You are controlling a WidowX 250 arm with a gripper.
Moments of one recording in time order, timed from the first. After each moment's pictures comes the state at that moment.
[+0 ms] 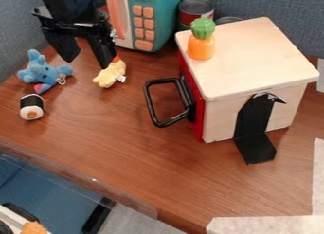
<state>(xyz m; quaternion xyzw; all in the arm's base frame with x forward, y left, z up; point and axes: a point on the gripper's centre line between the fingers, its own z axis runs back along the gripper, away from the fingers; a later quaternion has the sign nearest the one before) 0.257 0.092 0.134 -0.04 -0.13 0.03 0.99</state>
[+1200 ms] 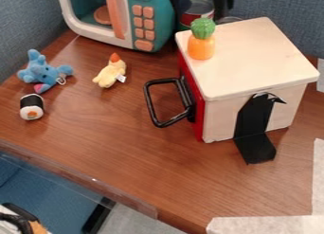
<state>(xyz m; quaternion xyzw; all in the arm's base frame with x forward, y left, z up) 0.353 -0.024 0.172 -0.08 -0.12 -0.07 0.99</state>
